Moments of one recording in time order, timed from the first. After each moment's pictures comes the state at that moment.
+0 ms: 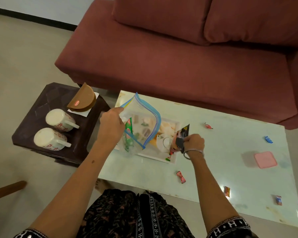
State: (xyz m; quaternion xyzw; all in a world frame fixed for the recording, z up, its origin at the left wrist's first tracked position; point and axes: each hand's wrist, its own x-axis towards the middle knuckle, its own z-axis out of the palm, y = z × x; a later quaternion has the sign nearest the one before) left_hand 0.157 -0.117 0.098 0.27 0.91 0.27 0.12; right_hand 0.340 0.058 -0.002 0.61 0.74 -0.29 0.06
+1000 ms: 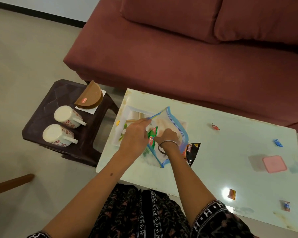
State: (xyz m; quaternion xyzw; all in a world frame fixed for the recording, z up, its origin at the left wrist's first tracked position) left_hand 0.202 -0.110 0.087 0.36 0.87 0.29 0.18; right_hand 0.254 -0.004 0.009 0.52 0.76 -0.34 0.17
